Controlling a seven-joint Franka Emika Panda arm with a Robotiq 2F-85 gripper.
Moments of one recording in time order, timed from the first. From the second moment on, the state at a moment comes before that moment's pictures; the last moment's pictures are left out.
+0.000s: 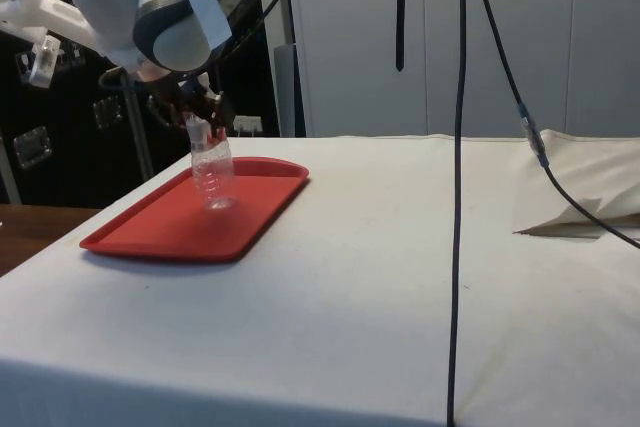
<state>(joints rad) 0.24 0.82 -0.28 -1.34 -0.51 2.05 1.93</state>
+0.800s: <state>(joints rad) 0.24 0.82 -0.28 -1.34 -0.51 2.03 1.93</state>
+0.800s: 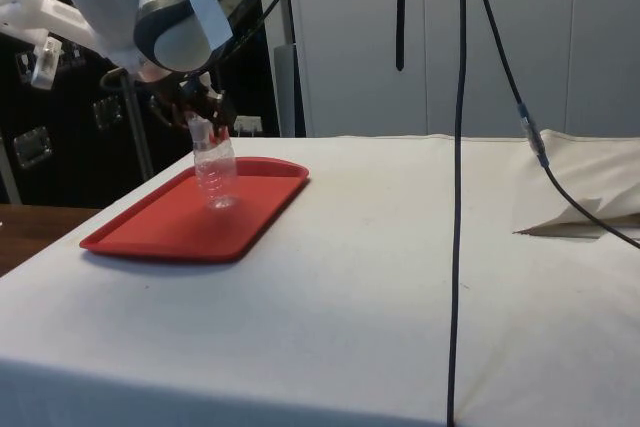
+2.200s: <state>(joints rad) 0.25 0.83 -0.26 -1.26 -0.51 1.98 1.96</state>
